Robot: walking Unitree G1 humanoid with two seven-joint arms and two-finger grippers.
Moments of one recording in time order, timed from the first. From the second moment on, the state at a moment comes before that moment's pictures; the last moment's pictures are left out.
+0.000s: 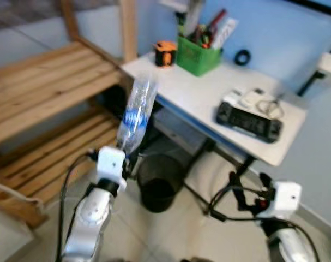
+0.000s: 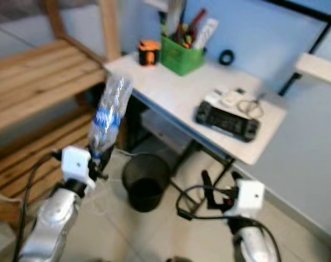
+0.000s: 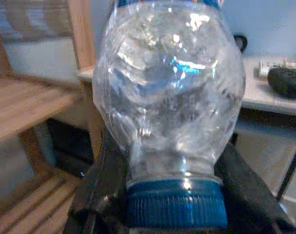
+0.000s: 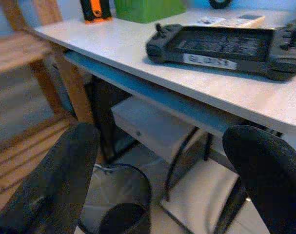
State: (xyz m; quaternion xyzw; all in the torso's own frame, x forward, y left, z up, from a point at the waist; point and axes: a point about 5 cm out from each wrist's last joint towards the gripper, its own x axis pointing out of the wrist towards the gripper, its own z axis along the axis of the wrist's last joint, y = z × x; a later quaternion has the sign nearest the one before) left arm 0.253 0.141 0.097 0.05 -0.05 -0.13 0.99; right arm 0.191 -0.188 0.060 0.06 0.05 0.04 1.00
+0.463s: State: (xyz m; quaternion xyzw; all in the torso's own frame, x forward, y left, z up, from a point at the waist) left arm 0.262 0.138 0.110 0.03 0.01 -0.13 0.99; right arm 0.213 -0.194 0.085 0.03 -0.01 0.02 1.00
